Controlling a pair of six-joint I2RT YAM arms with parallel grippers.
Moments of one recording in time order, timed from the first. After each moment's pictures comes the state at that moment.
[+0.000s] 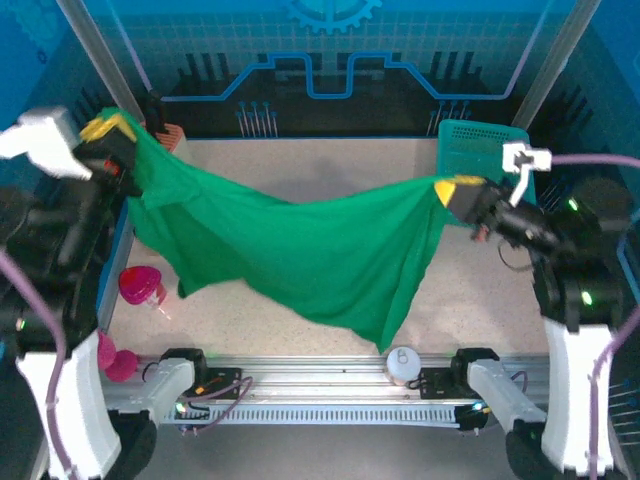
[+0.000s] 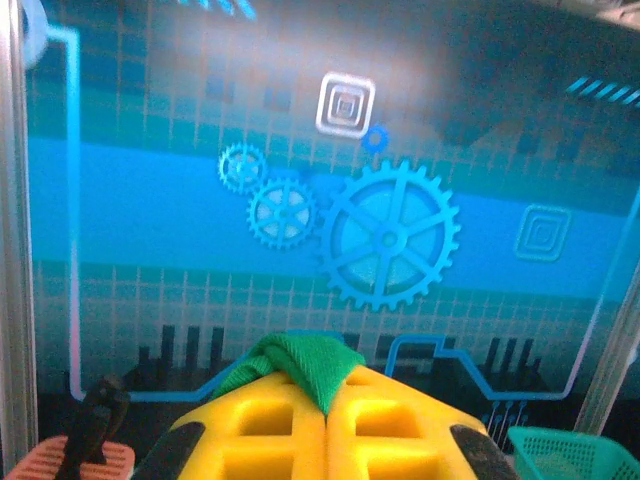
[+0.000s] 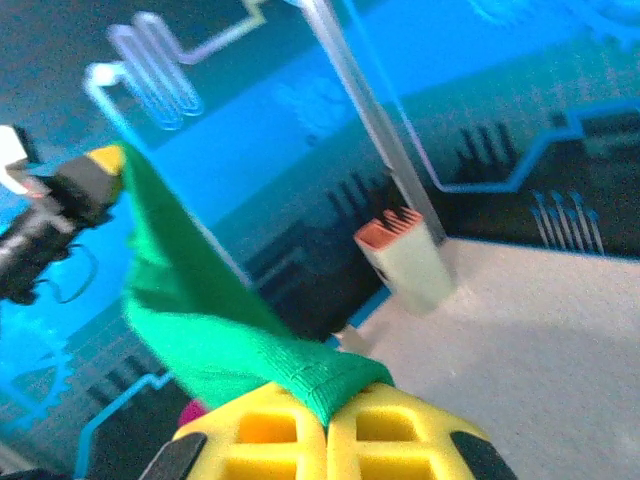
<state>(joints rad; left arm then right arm) 0.06 0.96 1.76 -0.62 0.16 -0.21 -0.02 0.92 1.44 -0.59 -0.94 0.52</state>
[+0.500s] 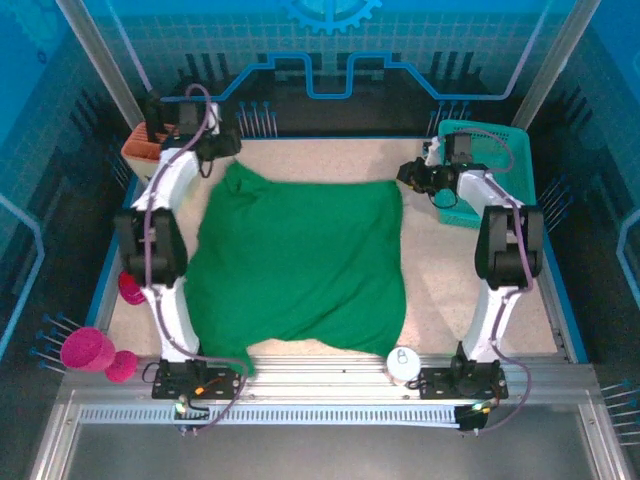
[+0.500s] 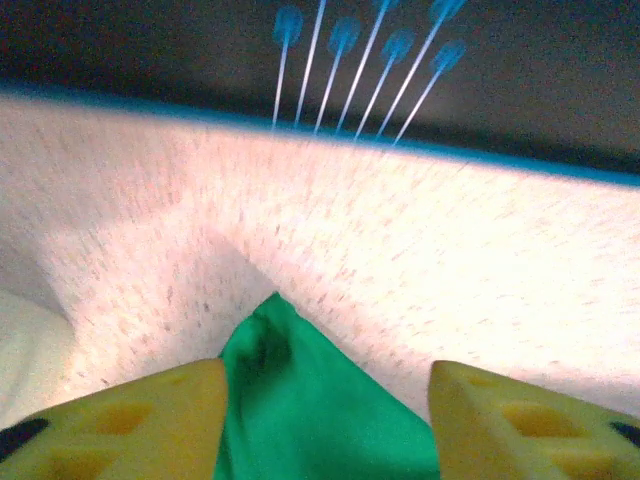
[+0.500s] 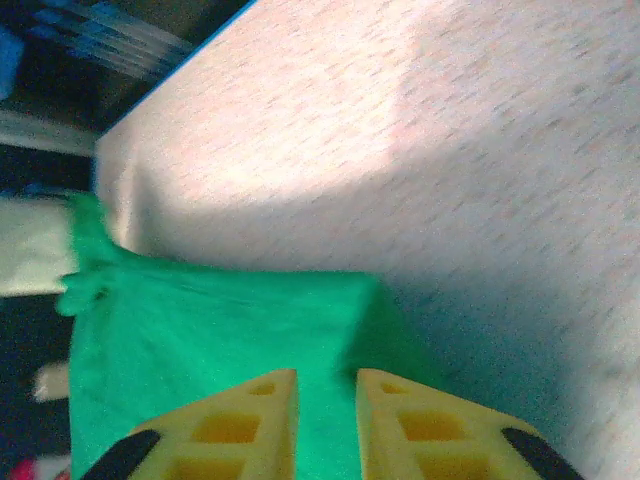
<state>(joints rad) 0.05 2.10 1.86 -0.51 0.09 -0.21 -0.01 2.05 1.55 -0.35 -0.63 0.48</state>
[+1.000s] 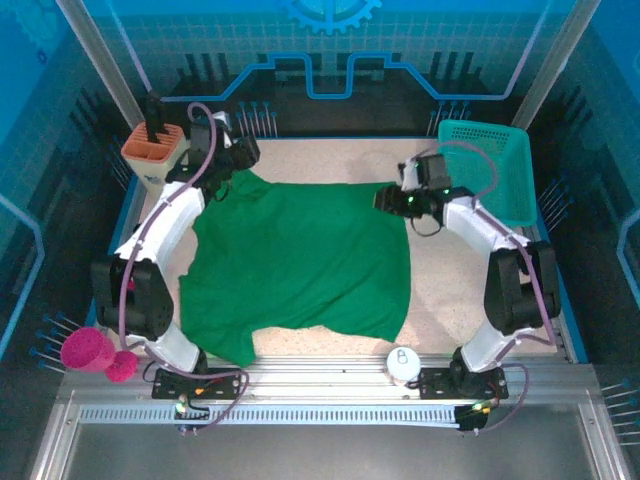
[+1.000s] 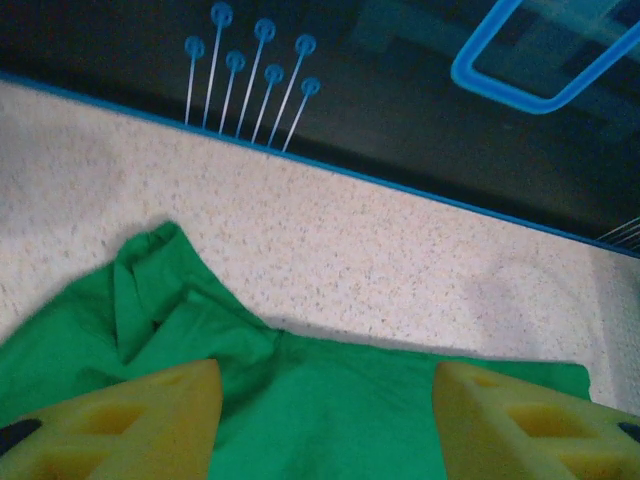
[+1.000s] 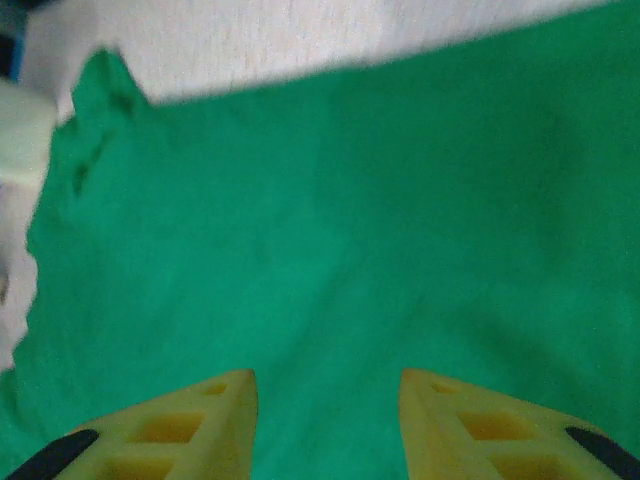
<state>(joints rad) -0.12 1.64 1.39 -0.31 0.00 -0.47 0.23 1.64 1.16 -0.40 -0.38 0.40</state>
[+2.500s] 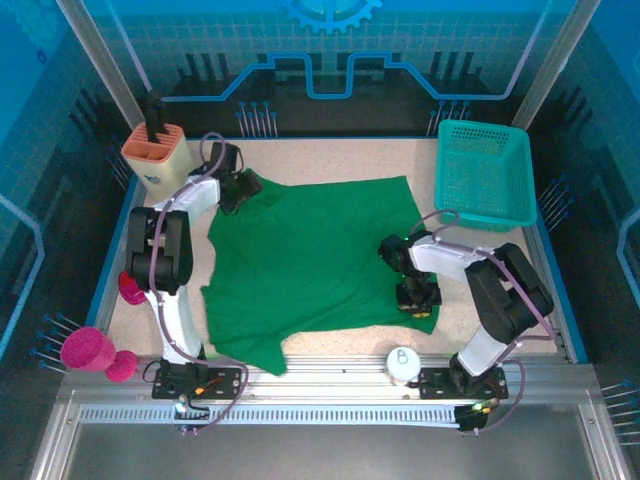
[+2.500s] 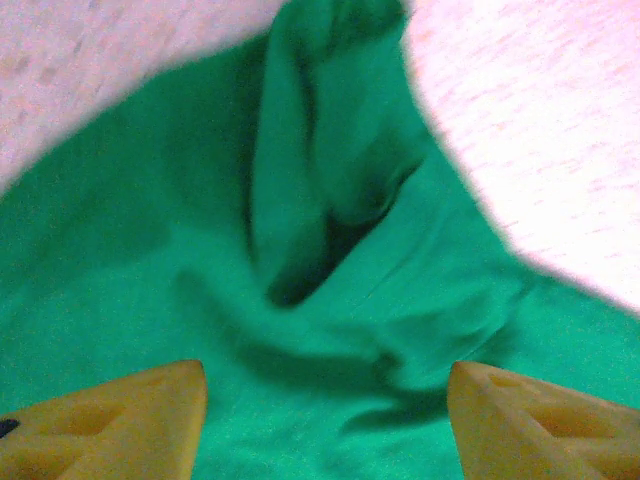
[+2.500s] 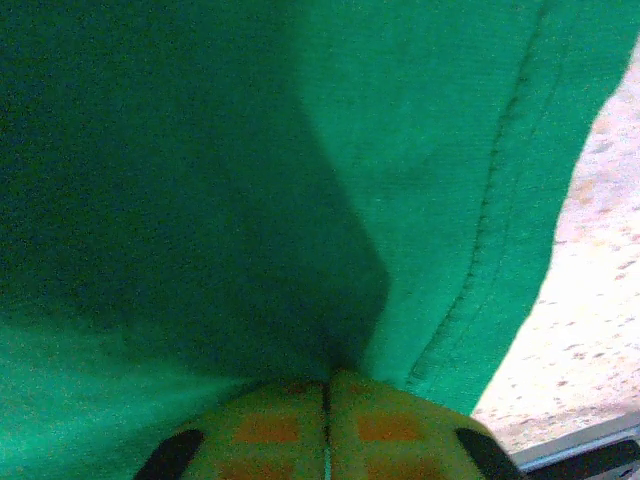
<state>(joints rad) -0.05 2.00 1.50 -0.47 0.08 -0.69 0.49 1.63 0.87 -1.11 0.14 0.60</state>
